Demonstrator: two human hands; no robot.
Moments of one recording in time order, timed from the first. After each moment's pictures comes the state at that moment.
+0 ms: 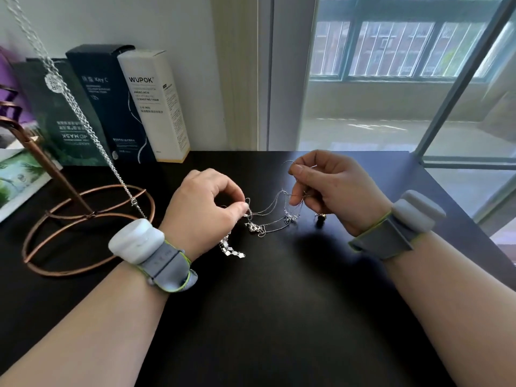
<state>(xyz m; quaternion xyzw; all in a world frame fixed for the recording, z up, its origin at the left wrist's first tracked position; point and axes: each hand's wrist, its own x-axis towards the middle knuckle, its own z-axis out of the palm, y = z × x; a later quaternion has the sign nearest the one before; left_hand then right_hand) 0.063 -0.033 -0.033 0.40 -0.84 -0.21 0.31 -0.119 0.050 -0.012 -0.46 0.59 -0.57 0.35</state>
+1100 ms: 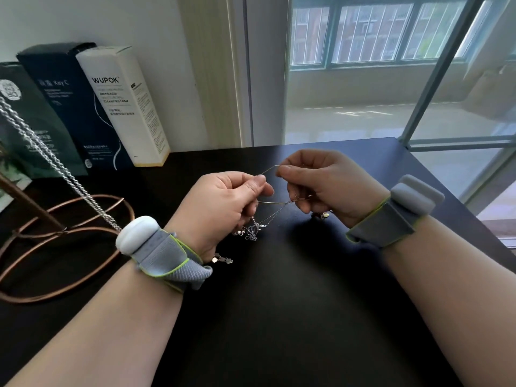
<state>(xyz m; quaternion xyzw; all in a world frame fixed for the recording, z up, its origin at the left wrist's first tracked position) 0.023 -0.021 -0.024 0.32 -0.67 -0.61 0.27 -0.136 0.048 -0.018 -0.46 0.62 -0.51 0.37</state>
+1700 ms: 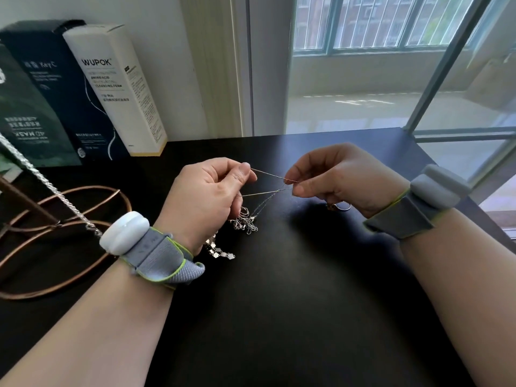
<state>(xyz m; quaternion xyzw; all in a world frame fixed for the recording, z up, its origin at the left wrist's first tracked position) 0.033 -0.035 -0.033 0.35 -0.72 -0.49 0.34 -0.150 0.053 -0.013 -0.49 0.67 -0.42 0.36</state>
